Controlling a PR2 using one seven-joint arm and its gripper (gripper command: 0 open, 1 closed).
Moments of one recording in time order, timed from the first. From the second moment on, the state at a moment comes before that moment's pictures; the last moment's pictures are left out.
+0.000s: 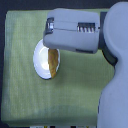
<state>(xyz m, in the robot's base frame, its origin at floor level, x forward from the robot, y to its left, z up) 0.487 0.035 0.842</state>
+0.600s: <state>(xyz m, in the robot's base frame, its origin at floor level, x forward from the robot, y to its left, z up) 0.491 0.115 0.830</state>
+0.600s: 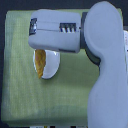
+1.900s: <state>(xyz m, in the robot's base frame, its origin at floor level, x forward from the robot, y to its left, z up) 0.478 0.122 0.824</state>
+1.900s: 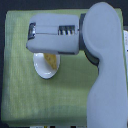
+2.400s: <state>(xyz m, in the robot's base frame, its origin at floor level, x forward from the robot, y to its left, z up) 0.465 0.123 0.832</state>
